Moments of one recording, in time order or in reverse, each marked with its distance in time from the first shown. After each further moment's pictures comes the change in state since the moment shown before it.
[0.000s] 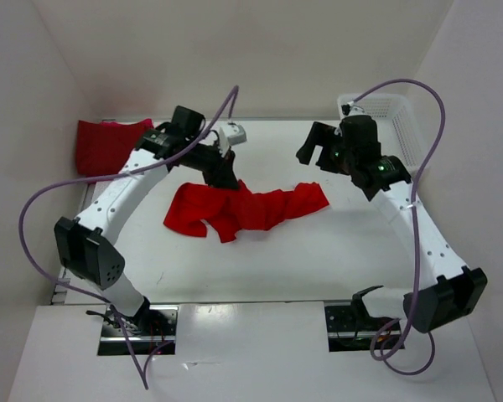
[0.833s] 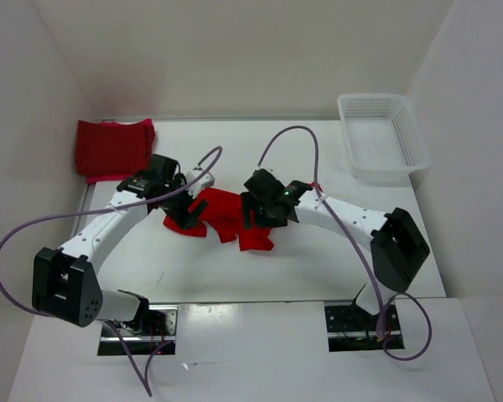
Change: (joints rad) left arm 0.115 -0.257 -0.591 0.180 -0.462 0.107; right arm 0.509 0.283 -0.166 -0.016 0.110 0.154
